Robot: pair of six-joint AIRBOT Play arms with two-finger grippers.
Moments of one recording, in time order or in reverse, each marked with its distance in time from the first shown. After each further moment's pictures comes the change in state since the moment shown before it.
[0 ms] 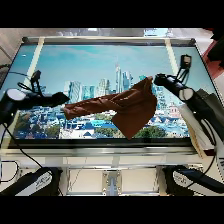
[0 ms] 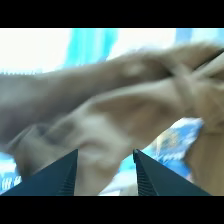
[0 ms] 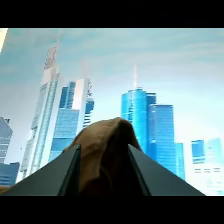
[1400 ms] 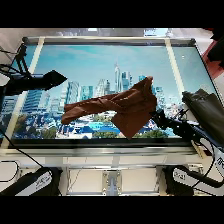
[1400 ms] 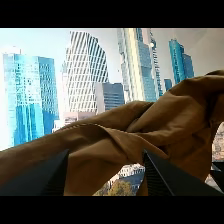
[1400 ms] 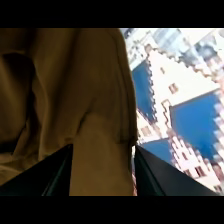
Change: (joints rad) left arm 0.000 0.000 0.223 -0.090 -0.042 0.002; right arm -0.278 -0.050 -0.537 0.834 0.421 -0.222
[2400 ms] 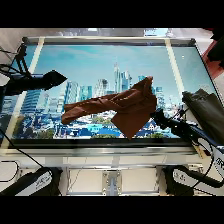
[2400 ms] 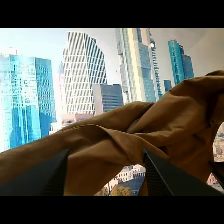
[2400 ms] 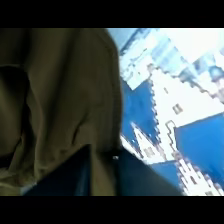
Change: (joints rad) left arm 0.000 0.000 0.000 0.000 0.004 0.009; right arm 0.071 -0.004 -0.002 0.098 -0.085 -0.017
